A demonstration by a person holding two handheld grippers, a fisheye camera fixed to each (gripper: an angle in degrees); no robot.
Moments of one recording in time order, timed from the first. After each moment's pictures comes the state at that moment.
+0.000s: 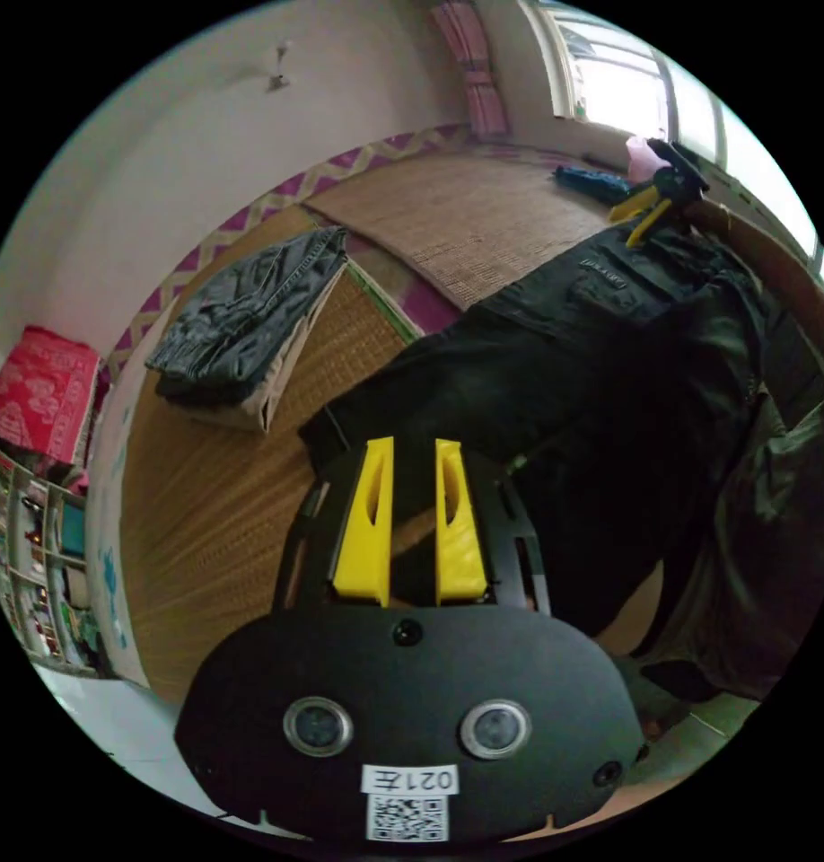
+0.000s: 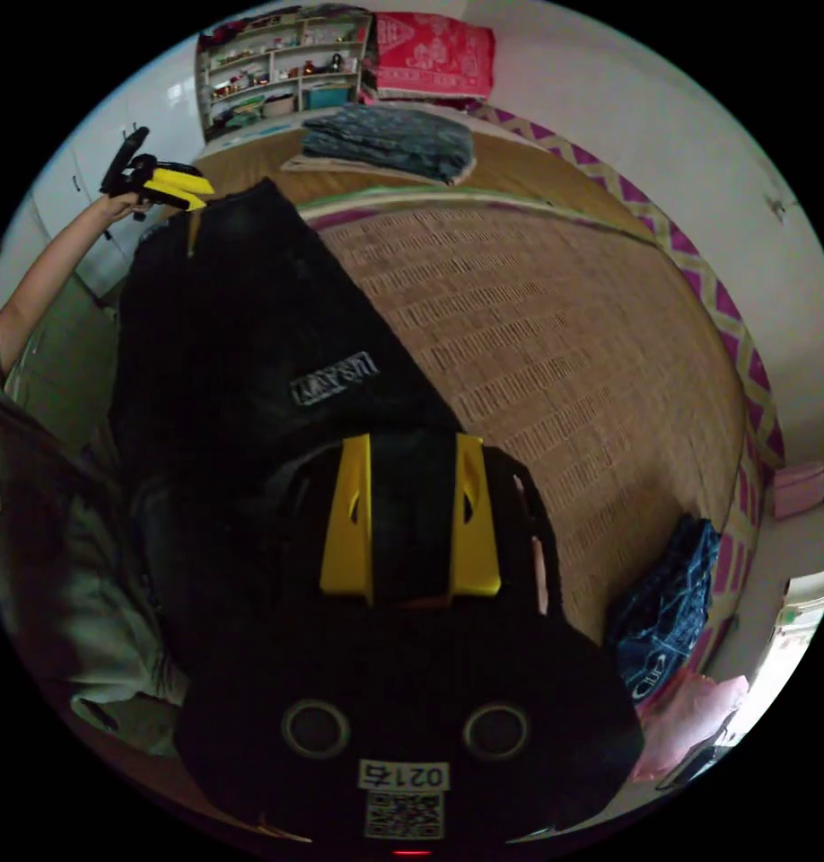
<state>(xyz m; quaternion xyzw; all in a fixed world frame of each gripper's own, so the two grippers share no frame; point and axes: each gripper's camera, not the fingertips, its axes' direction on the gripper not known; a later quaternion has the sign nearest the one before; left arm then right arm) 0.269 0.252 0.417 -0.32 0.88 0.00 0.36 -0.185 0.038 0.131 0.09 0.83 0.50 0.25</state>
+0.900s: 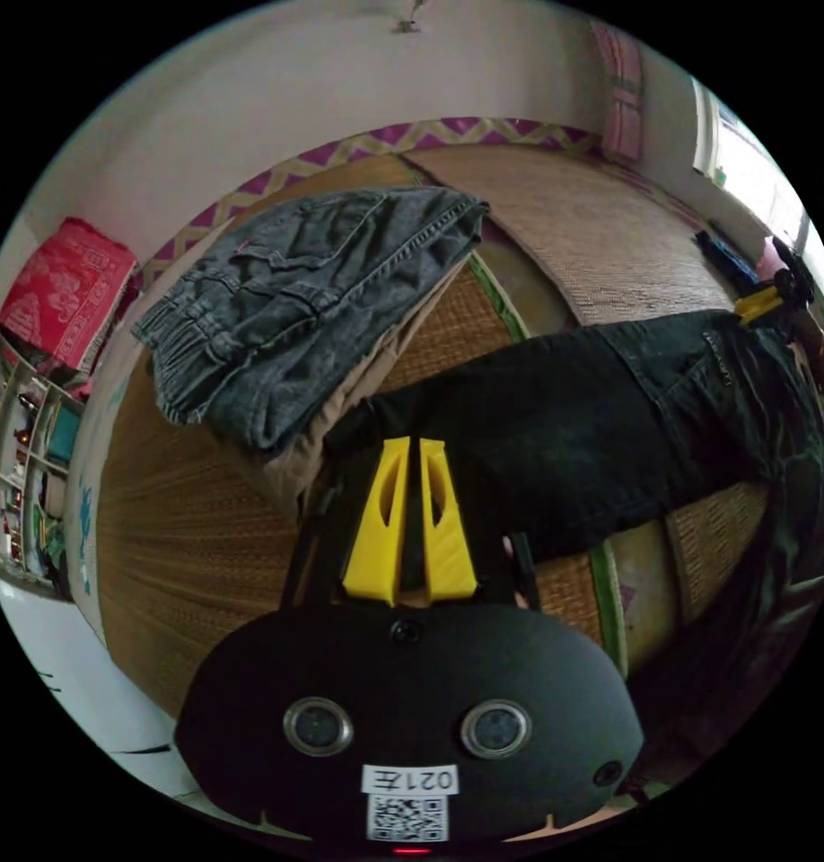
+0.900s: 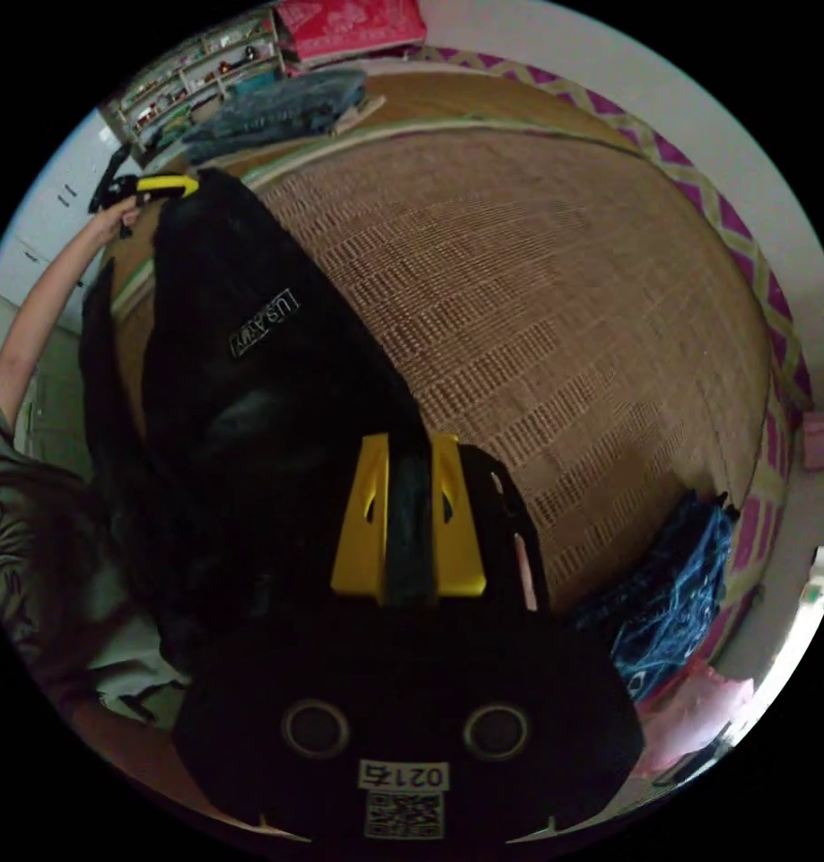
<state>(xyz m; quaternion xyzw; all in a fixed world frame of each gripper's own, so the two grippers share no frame) 0.447 0.322 0.457 -0.46 0.81 -0.03 0.37 -0.328 0.141 0.090 0.16 0.77 0.56 0.26</state>
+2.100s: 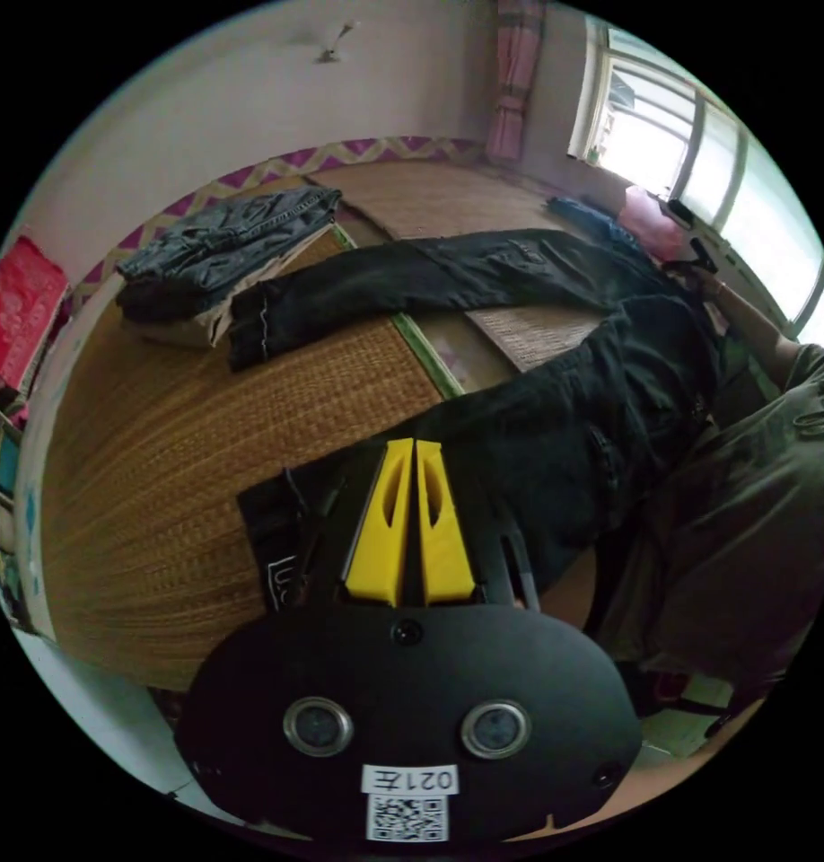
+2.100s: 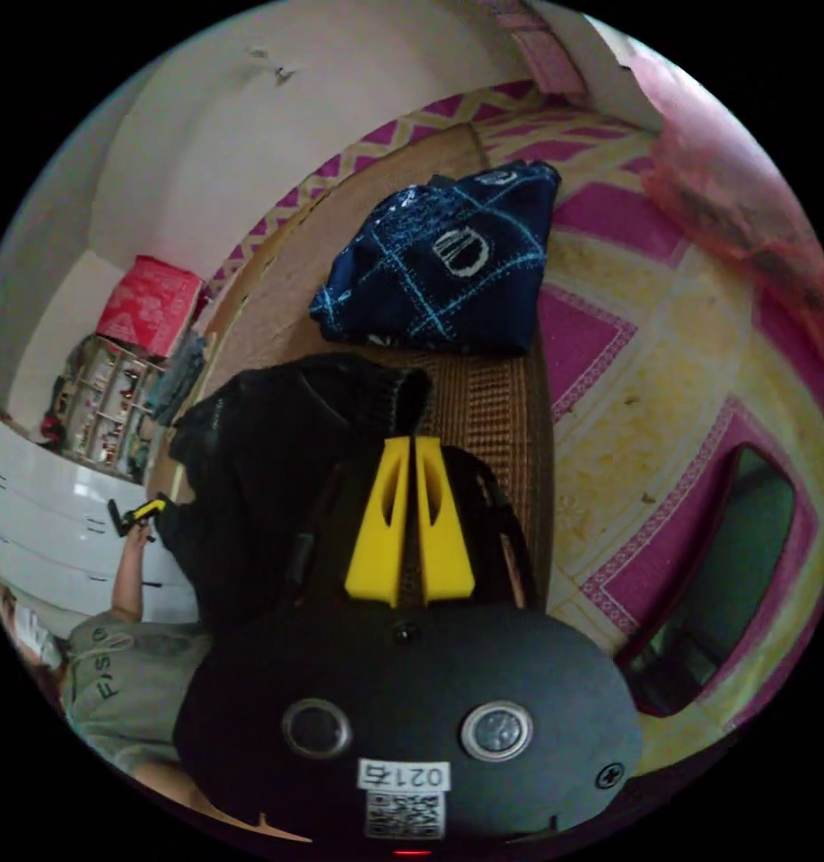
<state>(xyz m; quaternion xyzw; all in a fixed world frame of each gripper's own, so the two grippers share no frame) 0.273 0.390 0.432 -0.38 0.88 -0.09 0.27 -0.519 0.339 0.573 0.58 0.69 0.43 0.06</state>
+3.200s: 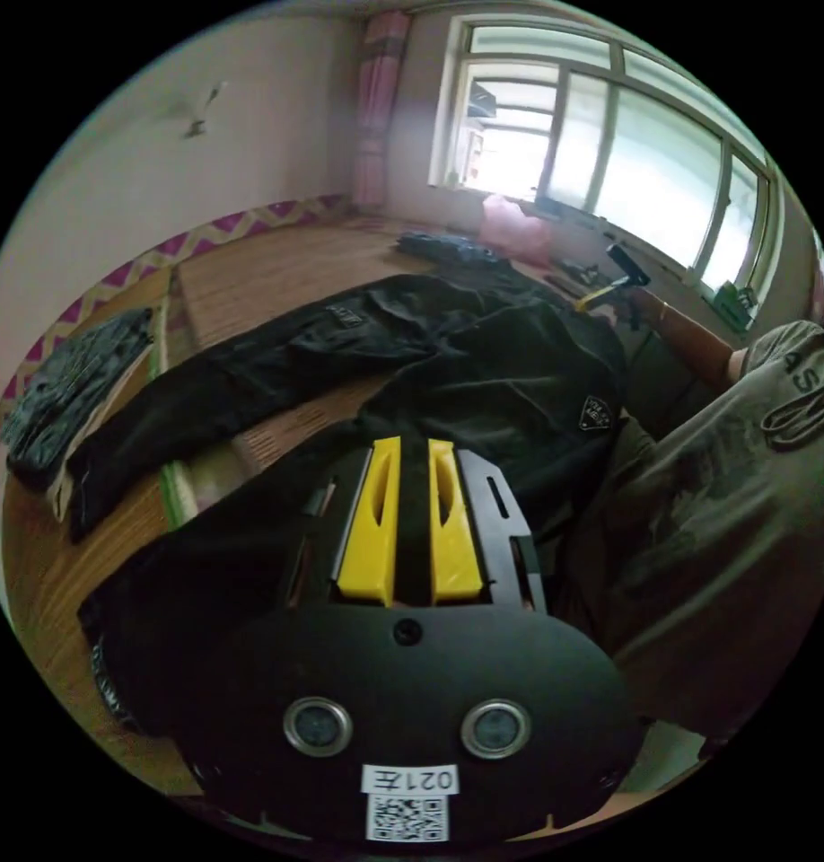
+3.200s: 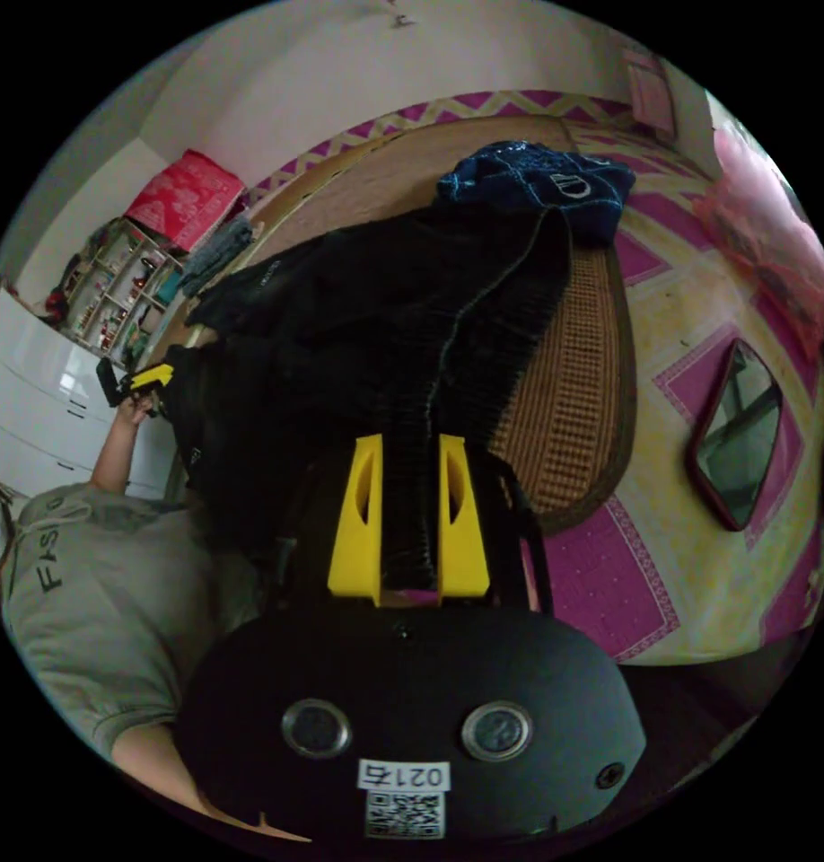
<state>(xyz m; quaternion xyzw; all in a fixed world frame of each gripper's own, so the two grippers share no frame) 0.179 0.172 0.320 -0.22 0.94 -0.17 0.19 -0.399 0.237 0.719 0.48 0.73 0.47 0.13</state>
